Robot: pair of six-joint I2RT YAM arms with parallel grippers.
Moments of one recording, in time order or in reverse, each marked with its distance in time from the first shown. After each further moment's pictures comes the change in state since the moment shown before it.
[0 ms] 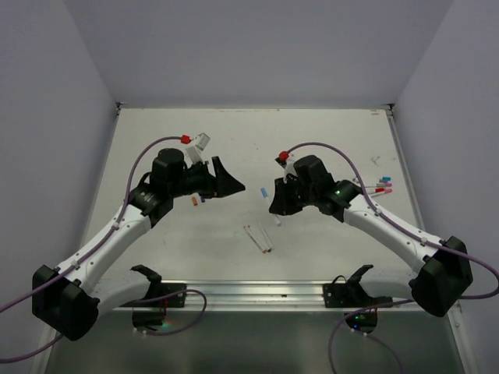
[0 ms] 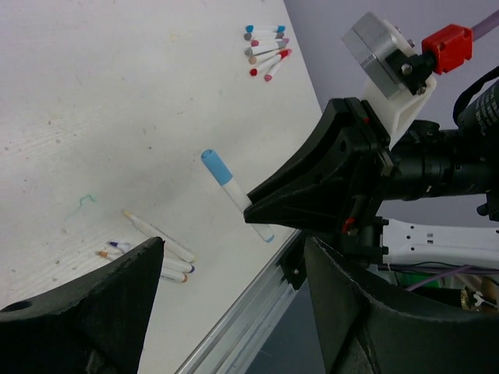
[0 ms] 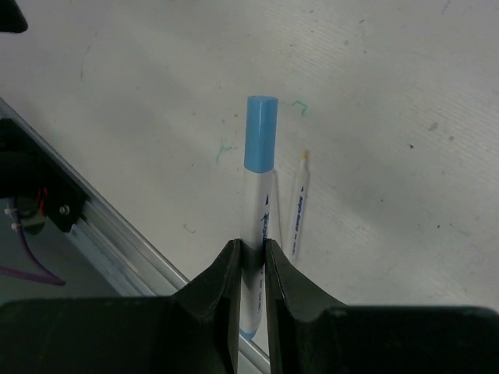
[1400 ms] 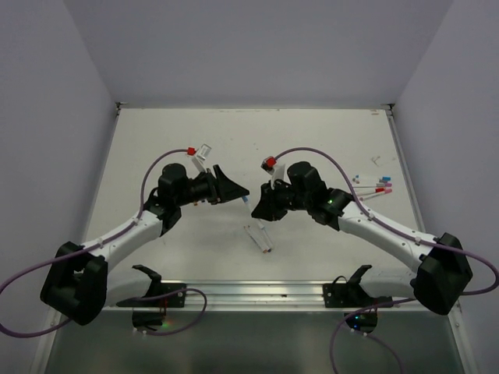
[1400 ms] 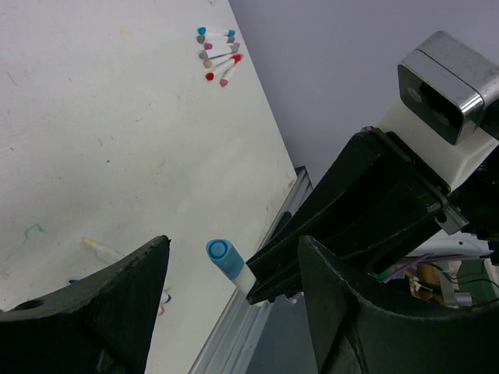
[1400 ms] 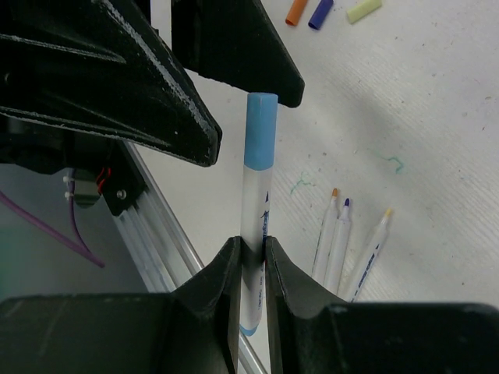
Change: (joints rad) left arm 0.027 0.105 -0.279 0.563 0.130 -0.187; right arm 0.095 0.013 -0.083 0.287 -0.169 -0.041
